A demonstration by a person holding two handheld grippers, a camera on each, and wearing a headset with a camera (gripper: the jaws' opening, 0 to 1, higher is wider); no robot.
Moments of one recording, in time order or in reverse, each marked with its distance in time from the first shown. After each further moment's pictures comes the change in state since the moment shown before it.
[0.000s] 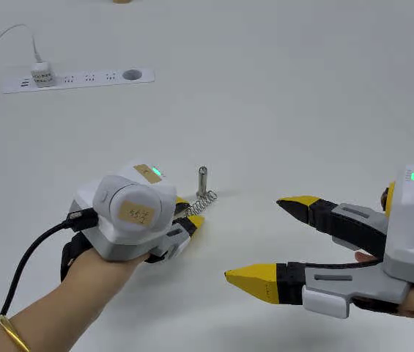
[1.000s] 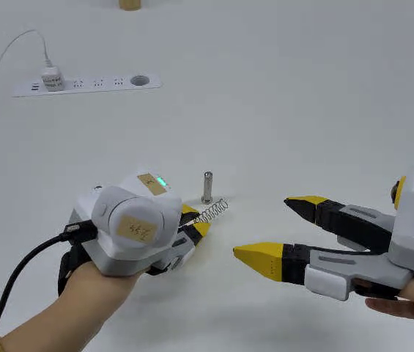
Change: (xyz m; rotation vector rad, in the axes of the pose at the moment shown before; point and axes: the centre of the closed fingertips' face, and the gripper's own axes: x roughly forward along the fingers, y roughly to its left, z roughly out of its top) left arm -0.026 -0.015 0.014 0.053 -0.049 -0.010; right arm -0.002 -0.011 0.020 0.141 -0.075 -0.051
